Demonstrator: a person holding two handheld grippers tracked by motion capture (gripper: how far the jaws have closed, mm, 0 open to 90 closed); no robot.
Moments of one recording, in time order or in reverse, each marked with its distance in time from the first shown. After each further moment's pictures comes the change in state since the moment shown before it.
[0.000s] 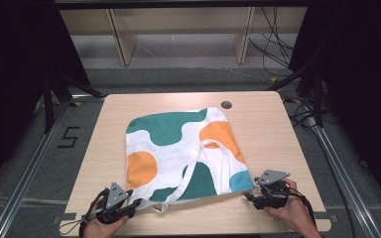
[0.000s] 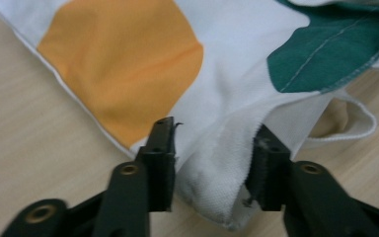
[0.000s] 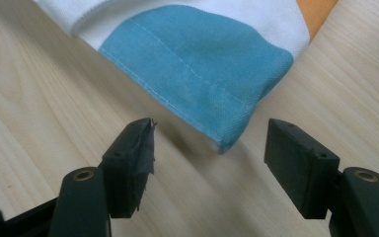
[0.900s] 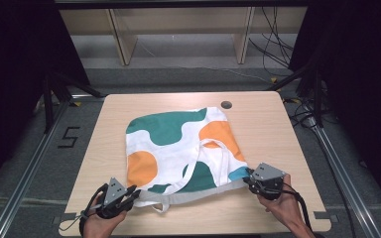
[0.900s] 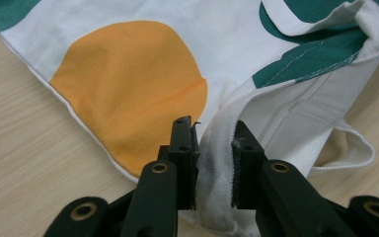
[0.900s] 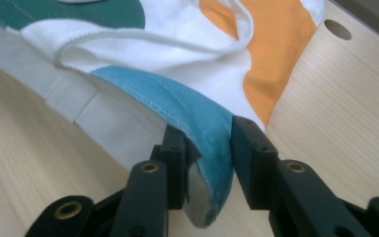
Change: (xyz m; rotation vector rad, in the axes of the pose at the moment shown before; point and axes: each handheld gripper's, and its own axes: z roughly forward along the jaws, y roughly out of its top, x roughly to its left) left arm 0.005 0.008 0.003 -0.094 -0.007 -0.021; right arm 0.007 0.029 0.001 -0.176 -0.135 -0.072
